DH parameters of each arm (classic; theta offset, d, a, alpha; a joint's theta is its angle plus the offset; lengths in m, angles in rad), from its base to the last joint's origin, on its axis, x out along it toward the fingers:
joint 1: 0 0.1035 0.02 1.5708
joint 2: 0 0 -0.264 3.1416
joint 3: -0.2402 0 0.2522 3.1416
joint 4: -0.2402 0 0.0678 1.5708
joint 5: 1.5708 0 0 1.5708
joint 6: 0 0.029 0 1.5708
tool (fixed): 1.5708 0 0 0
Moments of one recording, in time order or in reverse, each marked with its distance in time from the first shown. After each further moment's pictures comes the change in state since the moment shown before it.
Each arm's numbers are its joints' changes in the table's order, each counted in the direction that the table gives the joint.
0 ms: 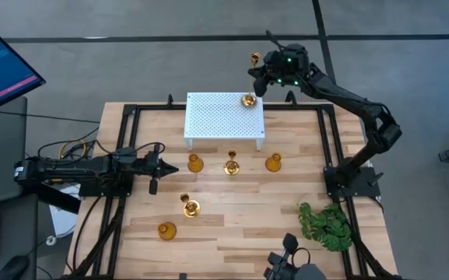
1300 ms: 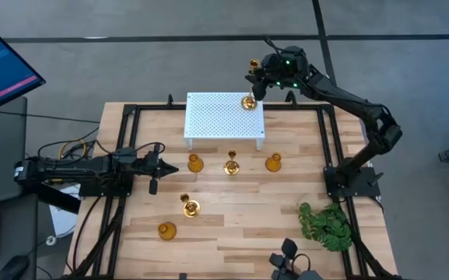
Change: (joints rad) left arm 0.000 0.000 0.000 0.000 0.000 -0.002; right arm 0.033 0.018 0.000 -0.025 0.006 -0.045
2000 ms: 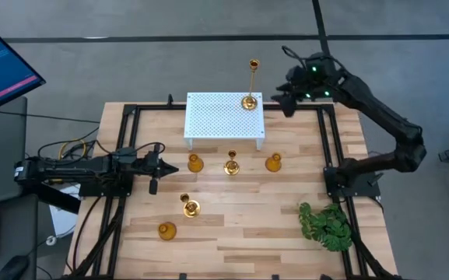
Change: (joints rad) left arm 0.000 0.000 0.000 0.000 0.000 0.000; right arm 0.030 0.305 0.000 -0.608 0.001 -0.034
